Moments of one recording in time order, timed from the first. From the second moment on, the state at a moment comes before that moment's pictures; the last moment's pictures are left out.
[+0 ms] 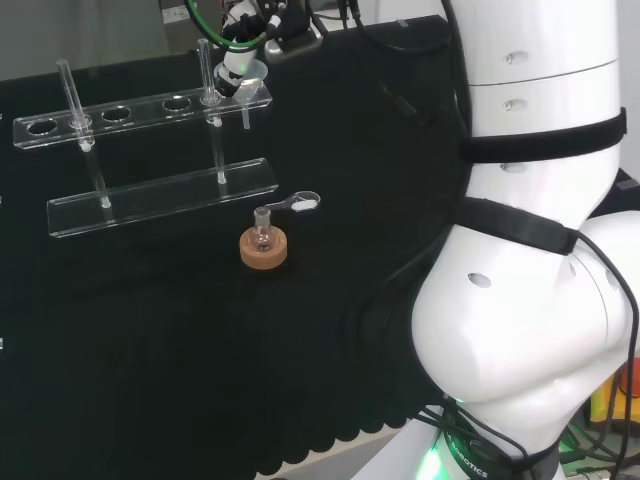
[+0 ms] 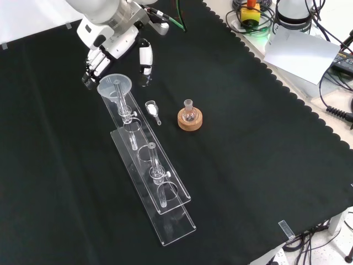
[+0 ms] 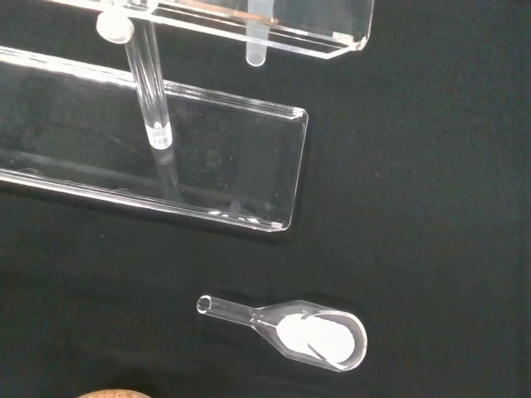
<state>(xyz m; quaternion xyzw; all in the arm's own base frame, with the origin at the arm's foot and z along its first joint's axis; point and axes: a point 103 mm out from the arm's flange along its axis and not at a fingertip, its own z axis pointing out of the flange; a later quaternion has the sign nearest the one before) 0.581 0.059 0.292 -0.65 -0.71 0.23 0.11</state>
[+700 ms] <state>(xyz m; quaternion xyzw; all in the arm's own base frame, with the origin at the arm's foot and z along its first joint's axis) 0.592 0.066 0.289 -0.64 -0.70 0.29 0.12</state>
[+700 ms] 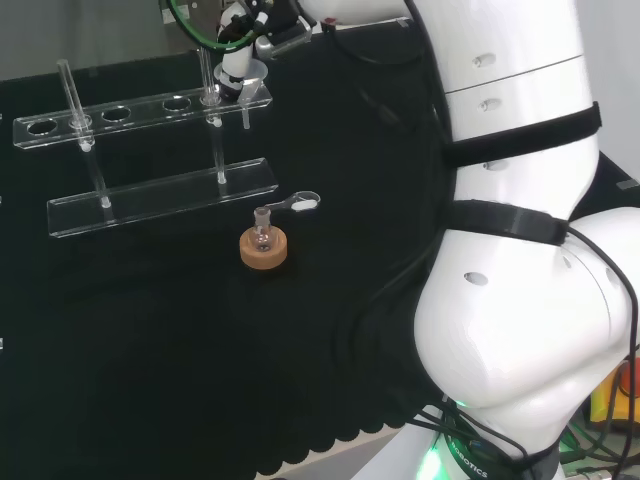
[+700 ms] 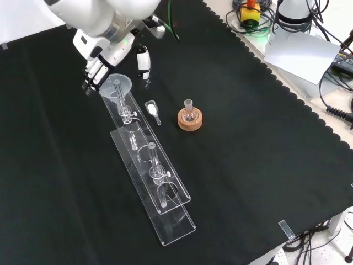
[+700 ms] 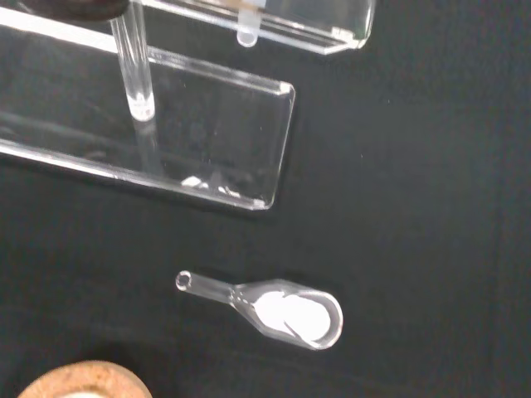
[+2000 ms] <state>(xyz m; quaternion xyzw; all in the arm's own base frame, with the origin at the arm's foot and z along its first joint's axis) 0.594 0.059 0.285 -0.64 -0.71 0.29 0.07</state>
